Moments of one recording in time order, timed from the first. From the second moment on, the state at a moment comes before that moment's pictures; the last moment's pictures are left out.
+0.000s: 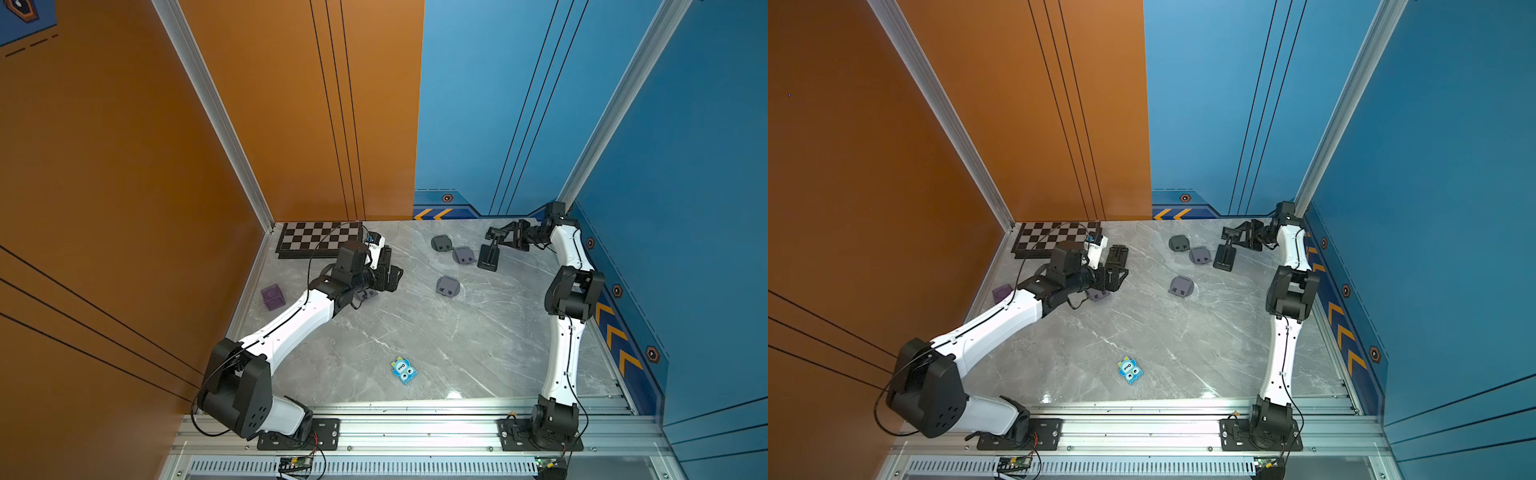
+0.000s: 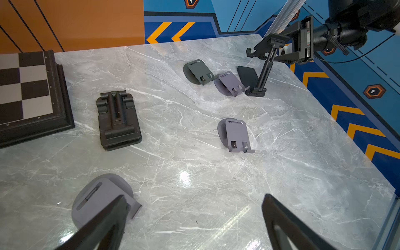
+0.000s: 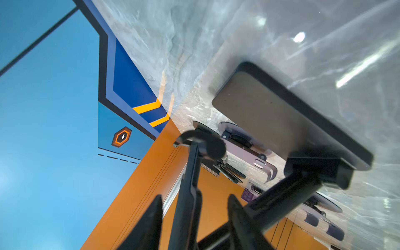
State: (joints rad) left arm -0.45 1.44 1.06 -0.19 0.16 -0.23; right arm -0.25 2.63 2.50 -0.97 -0.87 1.39
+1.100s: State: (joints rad) left arm -0.44 1.26 0.91 -0.23 0.16 -0.23; right arm 0.07 2.18 2.23 -1.27 -0.32 0.81
